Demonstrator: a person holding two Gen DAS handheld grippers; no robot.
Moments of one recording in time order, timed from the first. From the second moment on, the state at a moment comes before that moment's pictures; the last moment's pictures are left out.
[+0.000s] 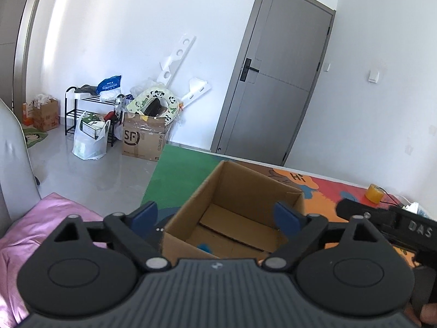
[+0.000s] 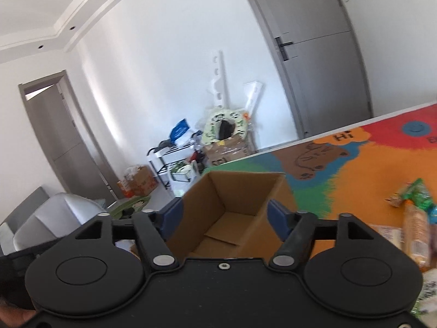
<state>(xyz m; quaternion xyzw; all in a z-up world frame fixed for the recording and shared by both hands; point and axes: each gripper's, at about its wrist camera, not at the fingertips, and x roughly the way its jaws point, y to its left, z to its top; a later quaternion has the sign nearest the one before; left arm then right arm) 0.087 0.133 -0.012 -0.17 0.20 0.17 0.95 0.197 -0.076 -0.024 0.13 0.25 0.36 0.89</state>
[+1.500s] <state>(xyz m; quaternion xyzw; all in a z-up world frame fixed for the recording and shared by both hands) 0.115 -0.011 -0.032 -0.13 0.23 0.01 0.96 0.172 -0.283 -0.075 0.15 0.27 0.18 0.93</state>
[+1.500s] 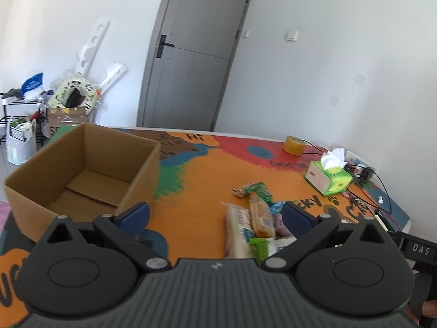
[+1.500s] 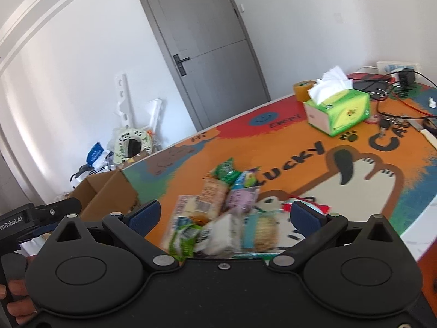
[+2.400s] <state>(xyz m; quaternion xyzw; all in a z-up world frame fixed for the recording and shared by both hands) 0.175 -0.066 -0.099 -0.13 0.32 -0.06 0.94 0.214 -0.317 -0.129 0.15 0.32 0.13 0.93</state>
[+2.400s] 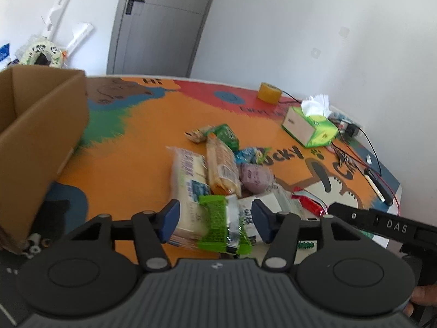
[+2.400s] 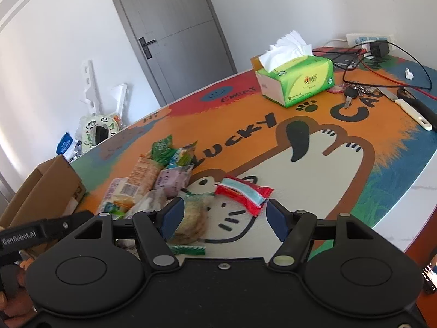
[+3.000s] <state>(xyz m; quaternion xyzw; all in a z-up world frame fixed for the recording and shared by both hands) 0.191 -0.072 -0.095 -0.12 0.32 -0.04 0.94 0.253 -0.318 -0.141 0.15 0.31 0.14 0.93</state>
